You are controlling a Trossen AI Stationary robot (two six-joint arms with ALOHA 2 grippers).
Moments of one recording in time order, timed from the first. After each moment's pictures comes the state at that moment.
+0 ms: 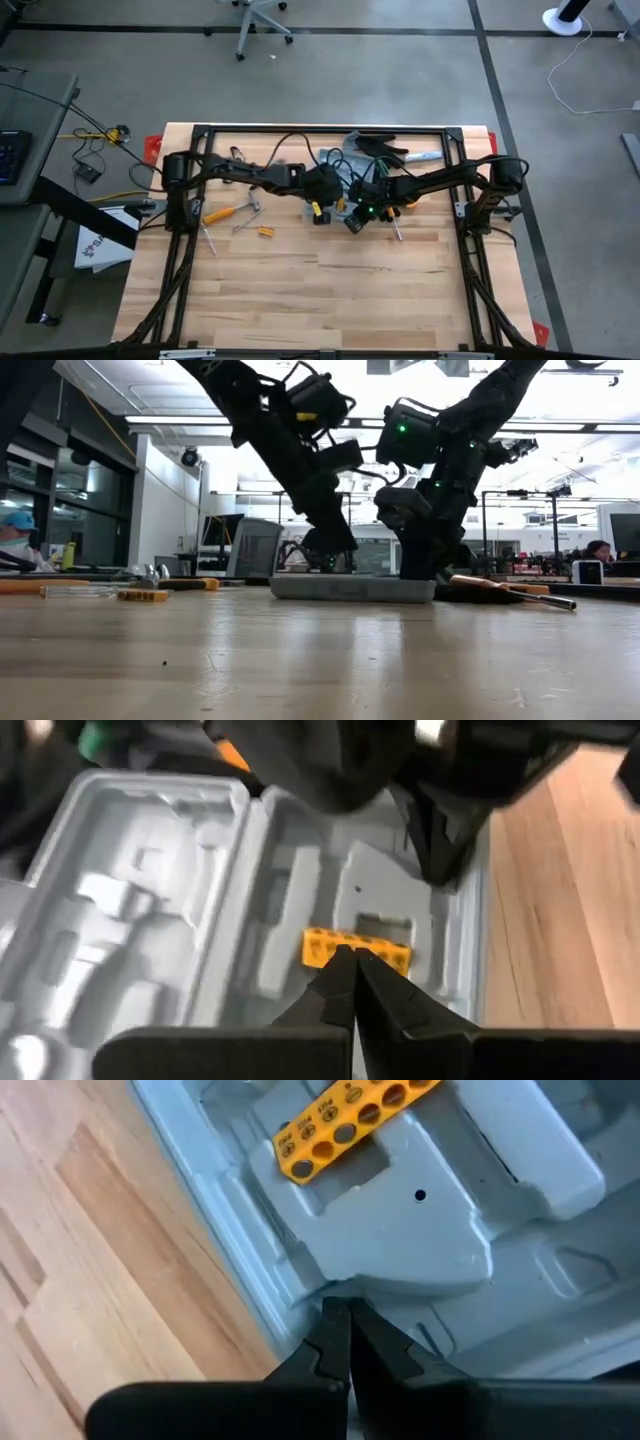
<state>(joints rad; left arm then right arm) 0.14 1.90 1.25 -0.19 -0.04 0.22 -0.11 1.74 0.89 -0.27 -0.10 0.69</state>
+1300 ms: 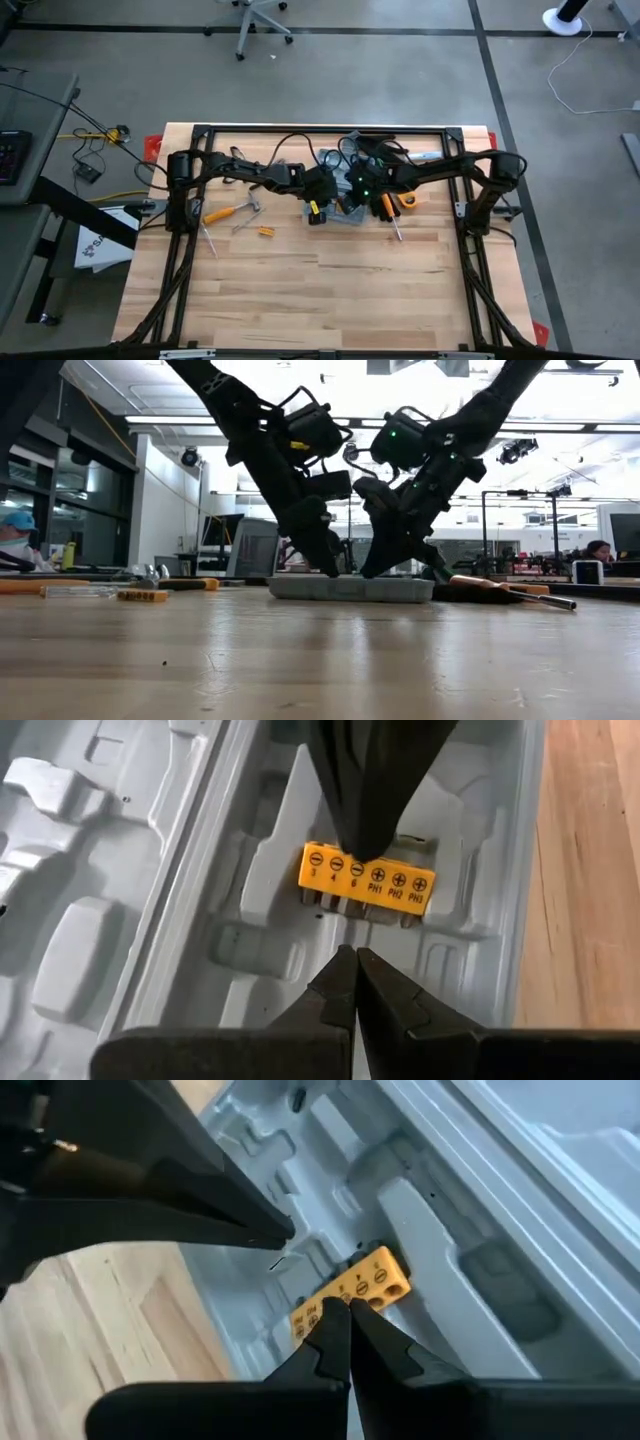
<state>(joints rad) 0.18 1.95 1.20 -0.22 0.02 0.16 -0.25 1.76 0.88 -0.05 -0.19 0.68</state>
